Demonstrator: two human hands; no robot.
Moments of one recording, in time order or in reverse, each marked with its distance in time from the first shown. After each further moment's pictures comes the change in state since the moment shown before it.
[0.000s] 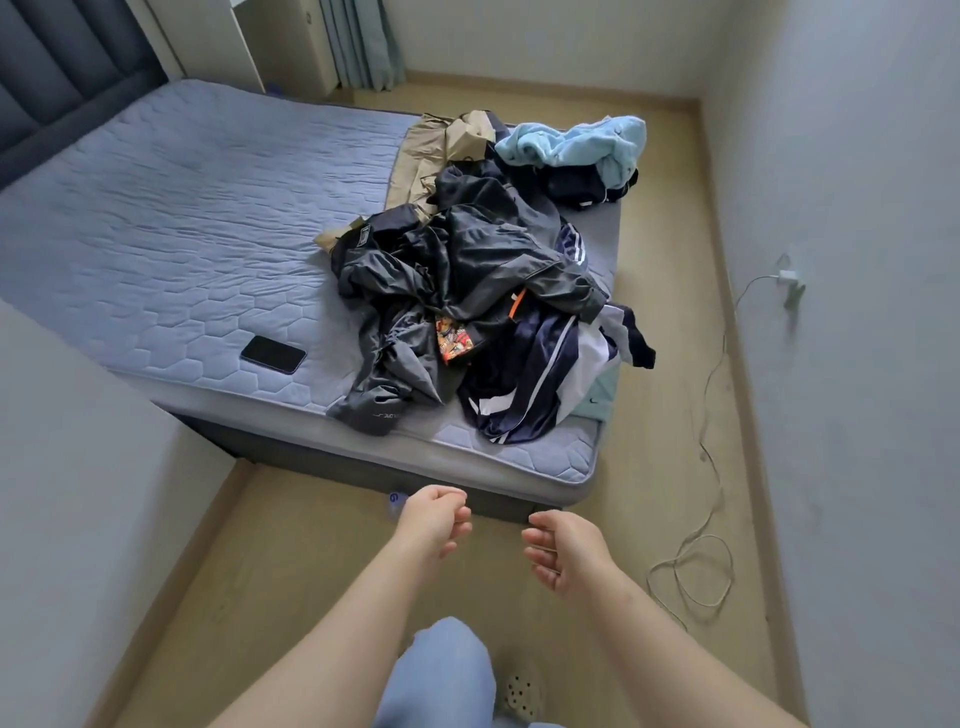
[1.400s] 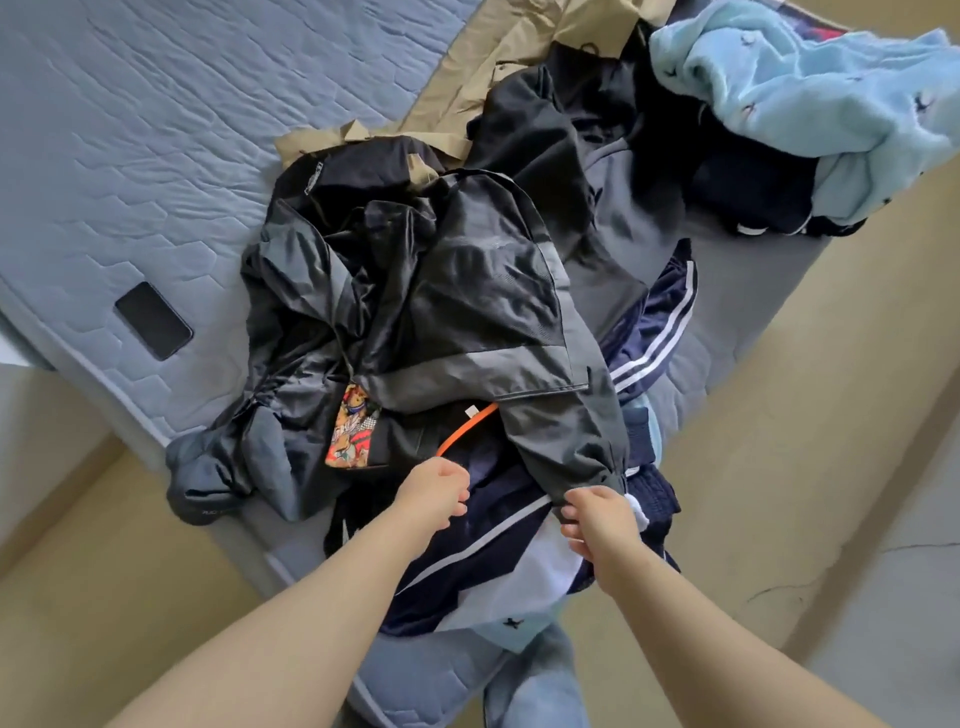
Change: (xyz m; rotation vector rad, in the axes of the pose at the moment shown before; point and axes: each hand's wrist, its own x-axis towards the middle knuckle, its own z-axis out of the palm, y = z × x) left_hand 0.402 0.322 0.226 -0.064 0.218 -0.362; right_hand 0.425 -0.475 -0.019 -0.645 -0.080 0.030
